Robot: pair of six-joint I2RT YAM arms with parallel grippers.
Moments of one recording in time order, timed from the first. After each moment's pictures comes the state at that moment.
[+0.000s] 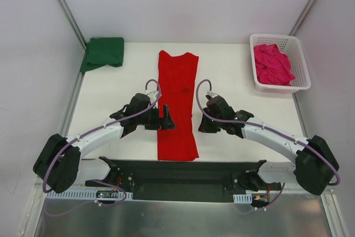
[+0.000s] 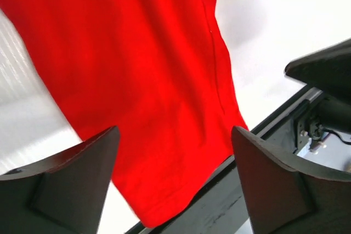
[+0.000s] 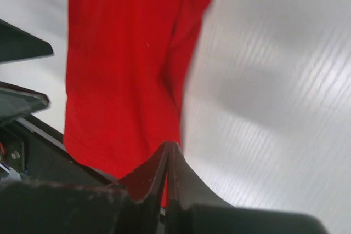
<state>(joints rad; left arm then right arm) -0.60 1.22 0.59 -0.14 0.35 -0.62 0.79 1.23 0.73 -0.42 -0.02 0.71</state>
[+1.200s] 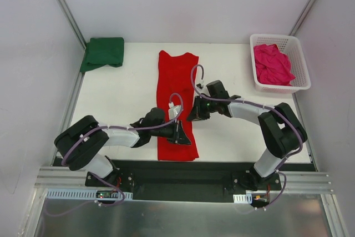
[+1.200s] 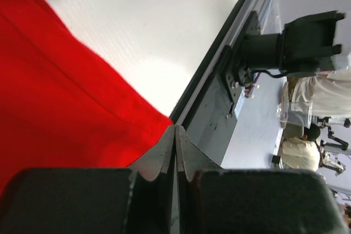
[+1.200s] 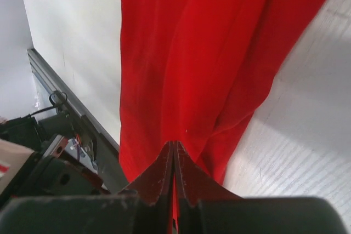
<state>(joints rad) -0.83 1.47 0.46 0.53 0.59 -0.85 0.55 1.67 0.91 -0.12 -0.57 0.61</state>
